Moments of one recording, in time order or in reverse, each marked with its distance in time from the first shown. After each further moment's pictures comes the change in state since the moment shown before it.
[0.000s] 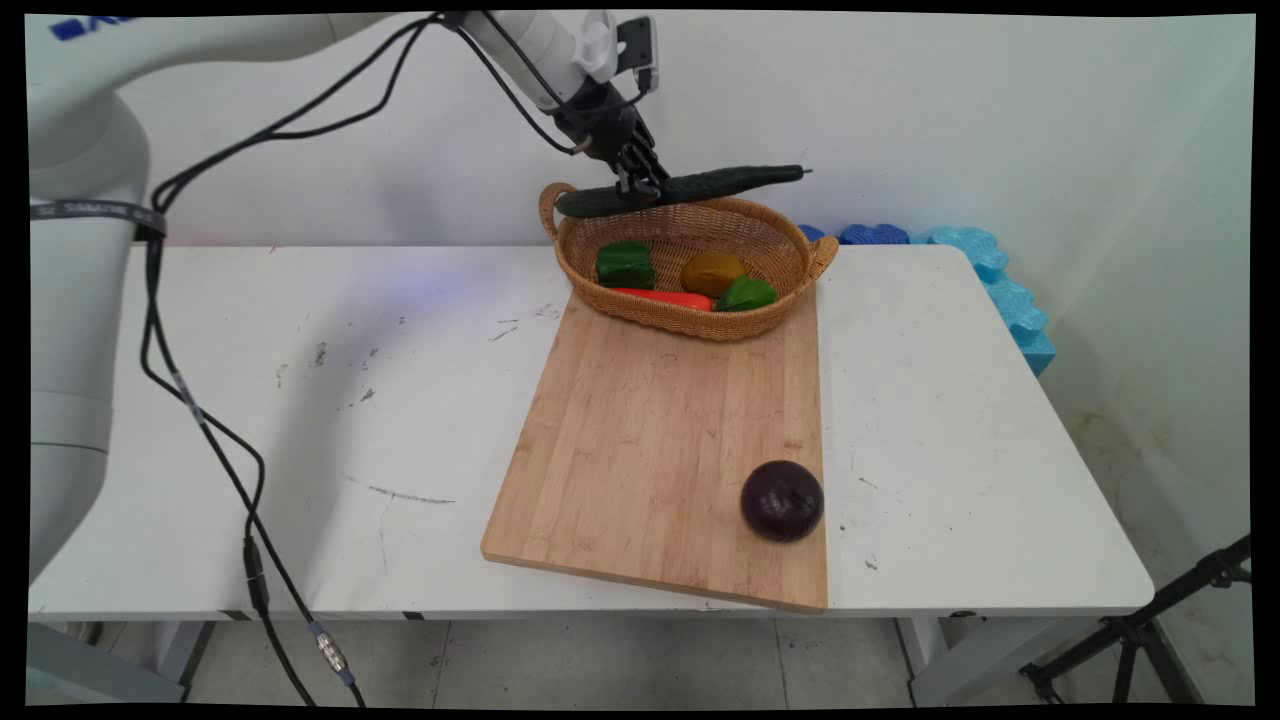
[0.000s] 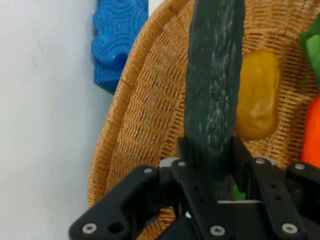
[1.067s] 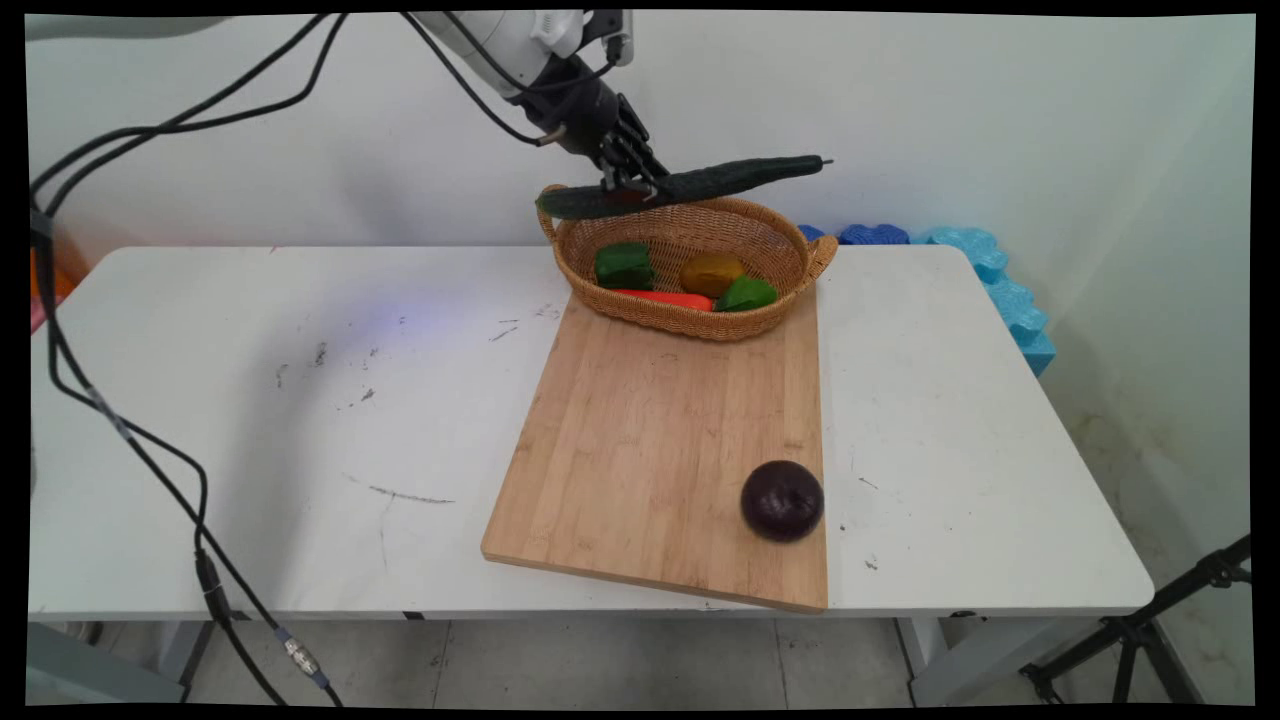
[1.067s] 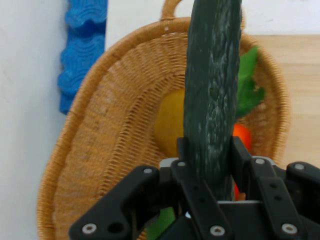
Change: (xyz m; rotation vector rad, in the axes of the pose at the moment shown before) arm 0.010 0.053 -0.066 -0.049 0.090 -0.026
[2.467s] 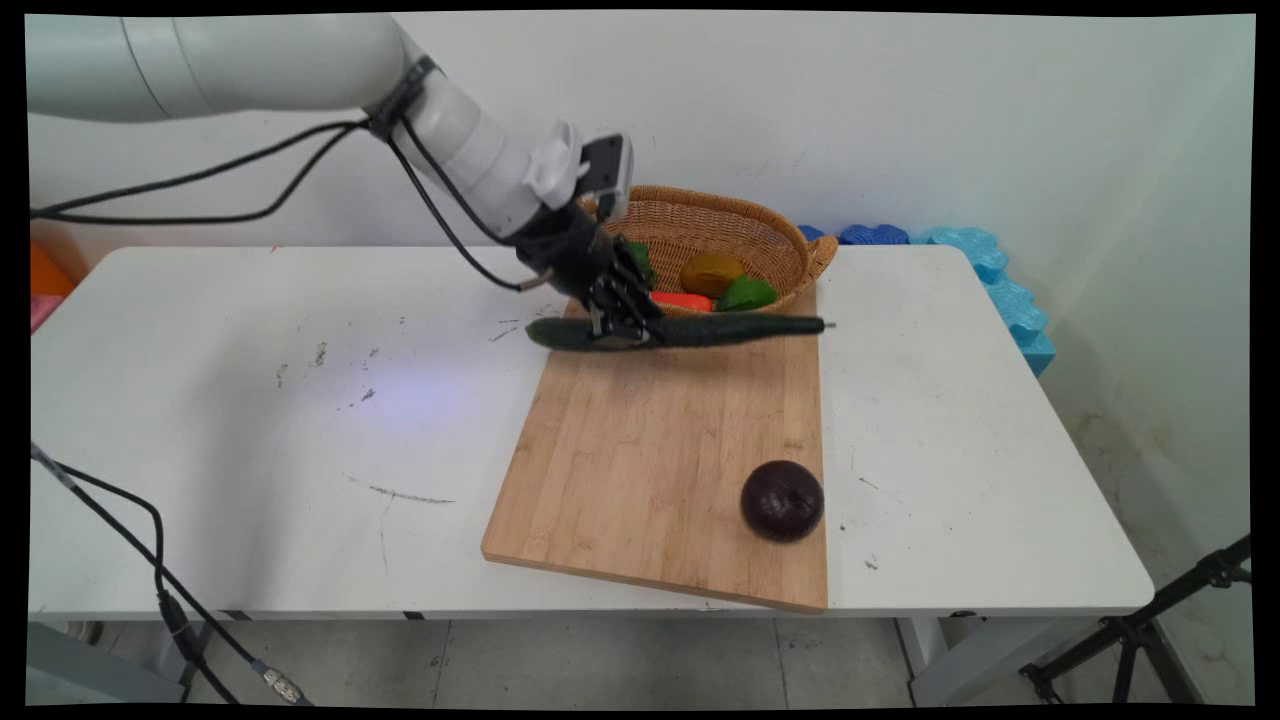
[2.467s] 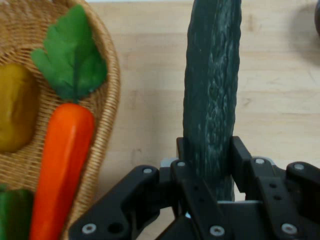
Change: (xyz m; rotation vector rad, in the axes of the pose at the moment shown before) arm -0.033 0.117 0.039 -0.164 -0.036 -0.007
